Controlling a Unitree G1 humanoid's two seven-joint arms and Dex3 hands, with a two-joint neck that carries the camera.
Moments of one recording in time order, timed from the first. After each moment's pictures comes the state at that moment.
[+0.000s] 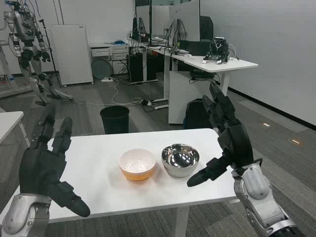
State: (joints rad) left arm -0.44 0.26 -0.08 0.36 -0.55 -0.64 -0.13; right arm -0.43 -0.49 0.09 0.26 0.32 -0.66 -0.08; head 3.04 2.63
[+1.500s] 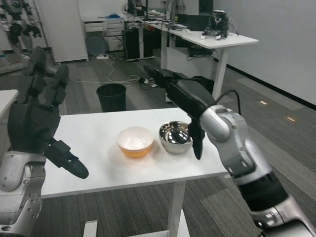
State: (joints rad) left arm -0.47 0.23 0.03 0.13 -0.40 -0.52 -0.16; right arm -0.66 -0.39 0.09 -0.08 -0.64 0.03 0.32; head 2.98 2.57
